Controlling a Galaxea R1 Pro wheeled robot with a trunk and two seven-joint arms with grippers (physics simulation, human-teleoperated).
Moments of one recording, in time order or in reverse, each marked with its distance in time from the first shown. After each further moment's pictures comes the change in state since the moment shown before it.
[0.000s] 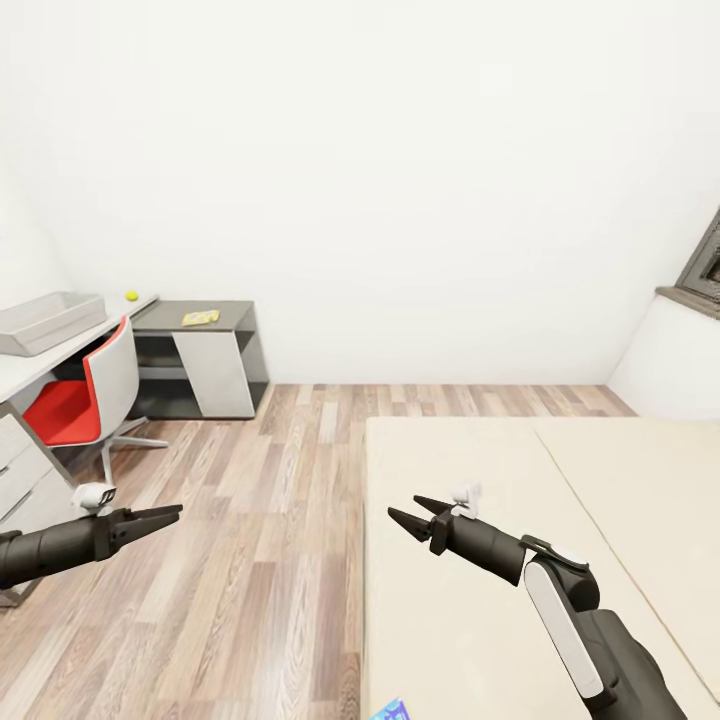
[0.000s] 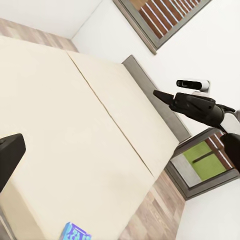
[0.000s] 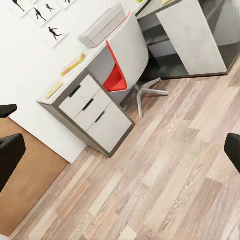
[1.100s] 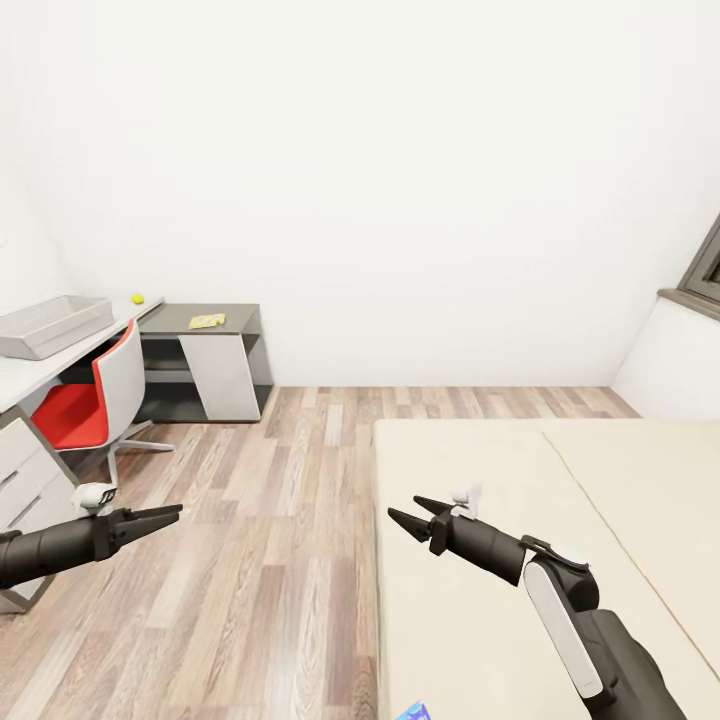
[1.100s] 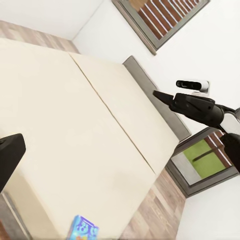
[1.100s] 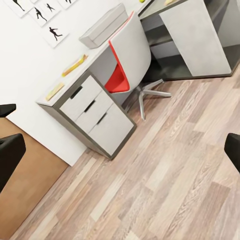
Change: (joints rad) left arm 0.000 0.000 0.001 0.000 0.000 0.001 0.000; right arm 0.000 0.001 0.000 0.003 0.002 0.000 0.000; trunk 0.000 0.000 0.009
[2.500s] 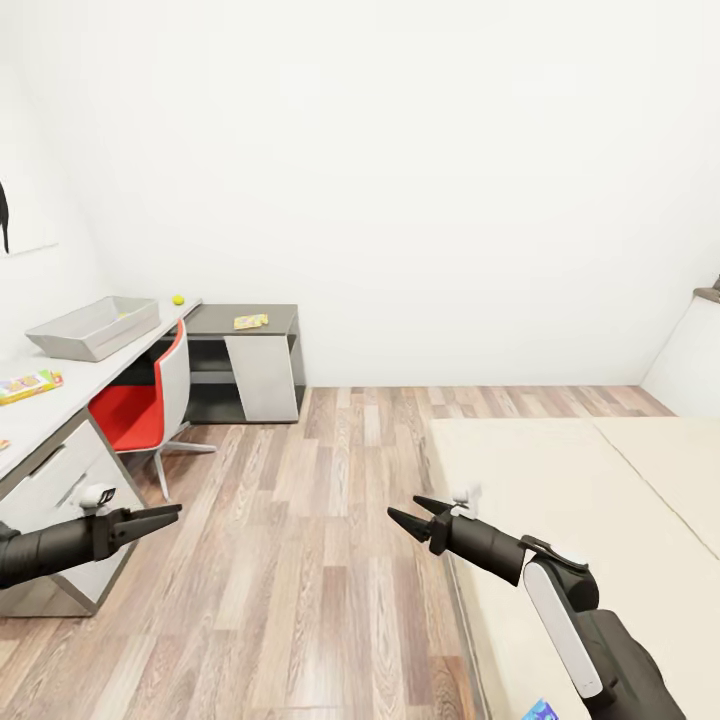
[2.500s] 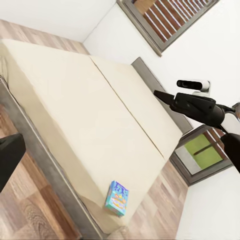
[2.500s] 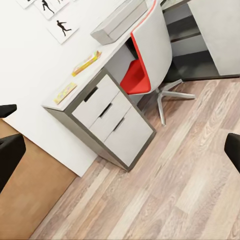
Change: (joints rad) left arm 0.000 0.003 0.001 0.000 0.000 0.000 0.000; right arm 0.000 0.001 0.000 -0.001 -0.002 -0.001 0.000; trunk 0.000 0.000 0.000
